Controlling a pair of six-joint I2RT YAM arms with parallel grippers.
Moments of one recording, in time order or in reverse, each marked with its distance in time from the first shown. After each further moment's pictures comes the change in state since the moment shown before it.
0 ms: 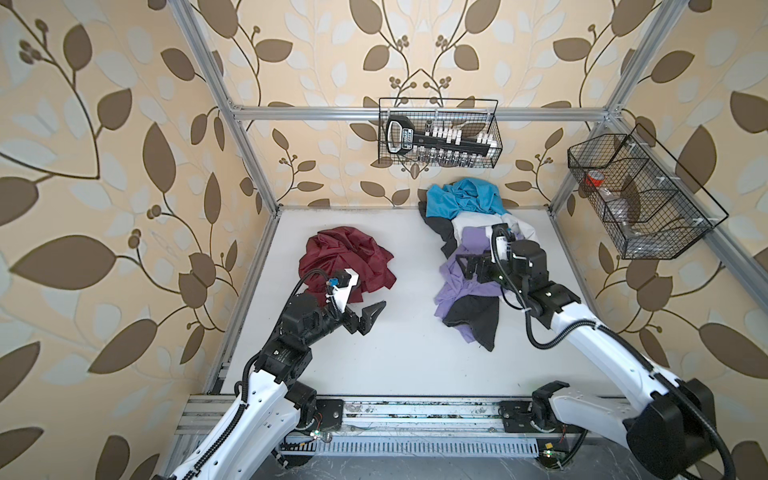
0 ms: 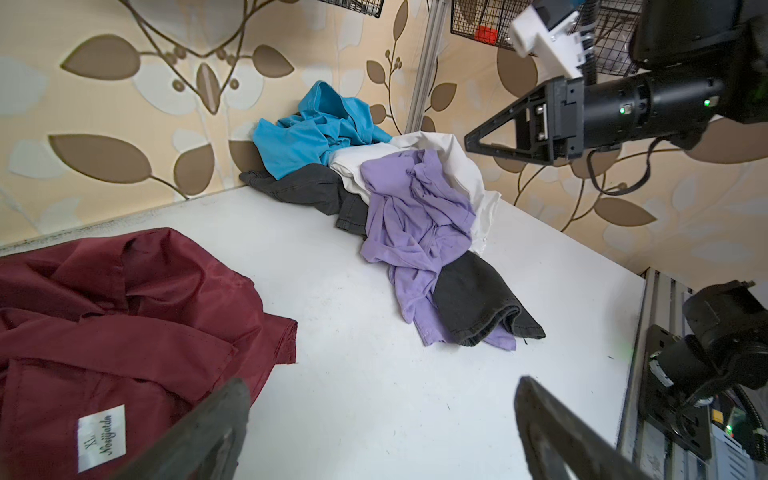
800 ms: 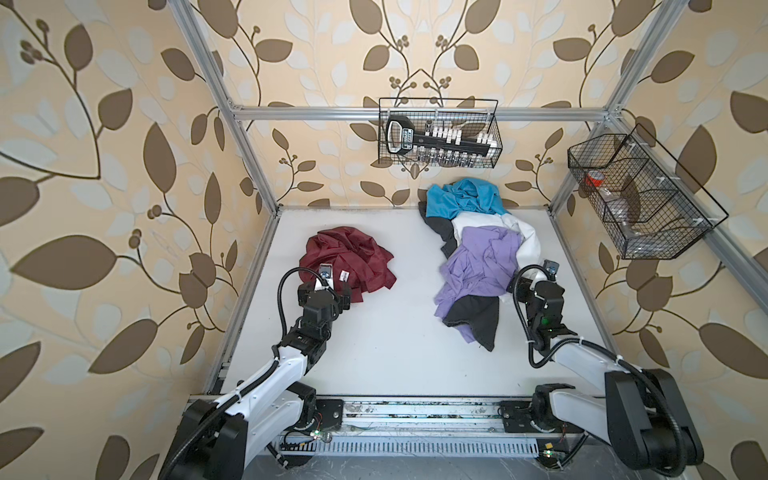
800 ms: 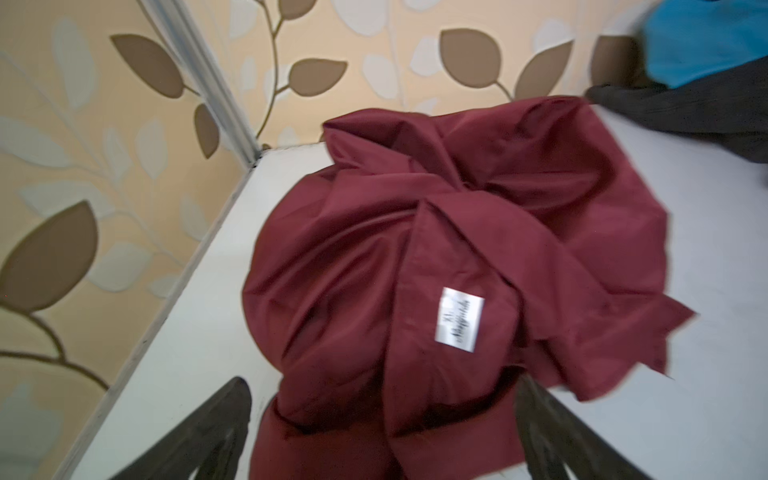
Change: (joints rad) left arm 0.123 0.399 -0.168 0.405 -0.851 0.063; right arm -0.313 0.122 -0.507 0.692 0.394 -0.054
